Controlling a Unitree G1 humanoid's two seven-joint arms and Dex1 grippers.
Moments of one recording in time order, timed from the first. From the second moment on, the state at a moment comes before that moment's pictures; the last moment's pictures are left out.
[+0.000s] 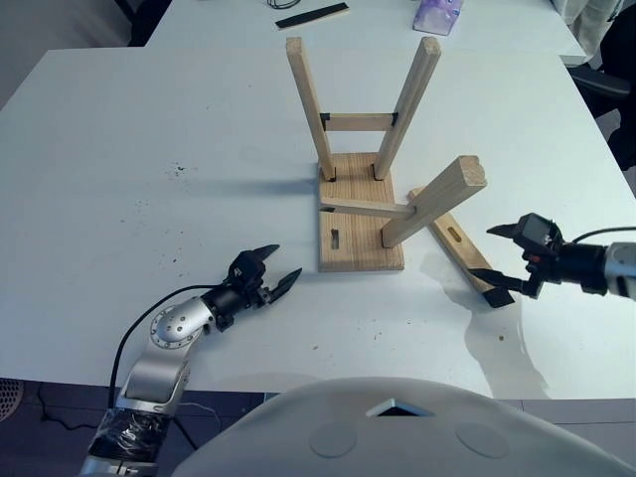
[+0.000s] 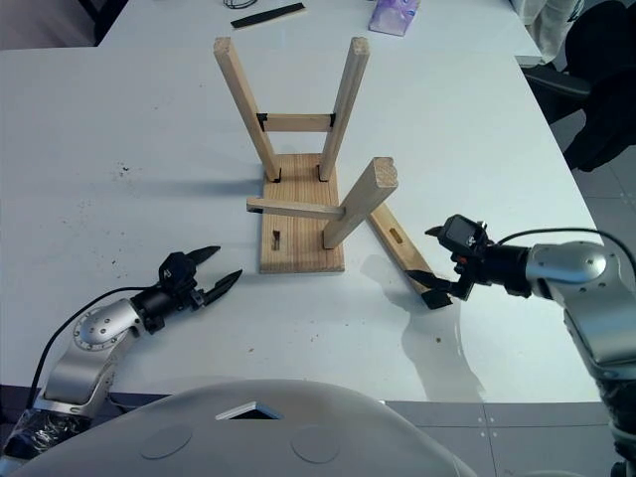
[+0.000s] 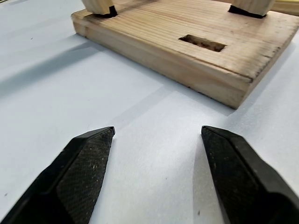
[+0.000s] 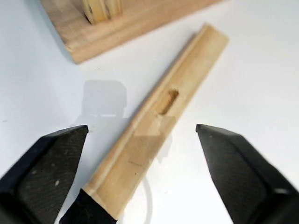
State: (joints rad) left arm 0.39 0.51 -0.08 -0.21 -0.20 0.03 -0.64; right arm 0.27 -0.97 -0.11 -0.43 0.30 0.62 0.87
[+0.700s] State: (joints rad) left arm 0.33 0.47 0.07 -0.26 -0.29 0.16 -0.57; right arm 0.36 -0.79 -0.04 -0.46 0.26 0.65 0.66
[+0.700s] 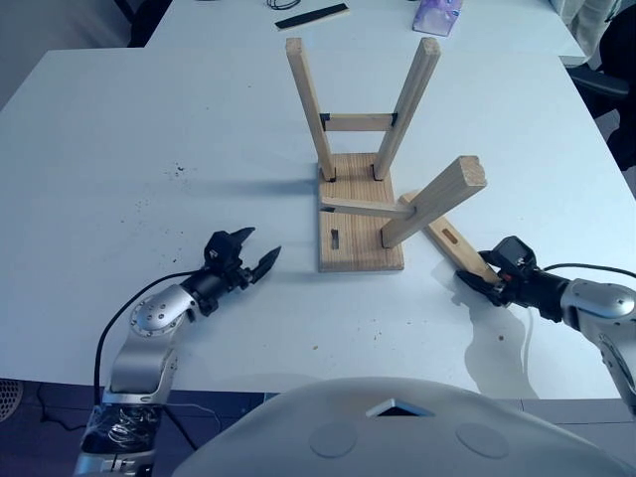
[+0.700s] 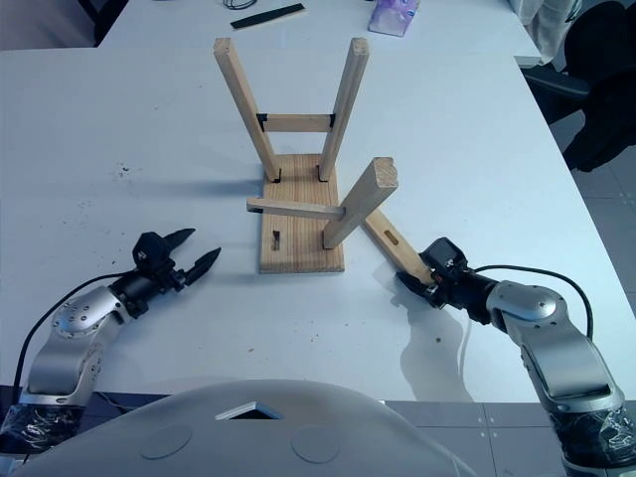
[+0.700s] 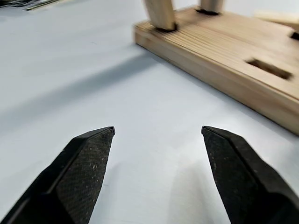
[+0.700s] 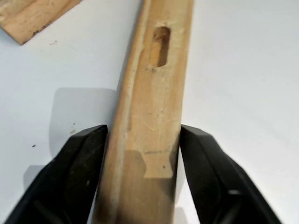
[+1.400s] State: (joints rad) left arm -0.26 0.58 0.31 -0.70 -1.19 0.66 -0.35; right arm -0.40 -0.75 -0.44 -0.31 1.23 0.93 0.65
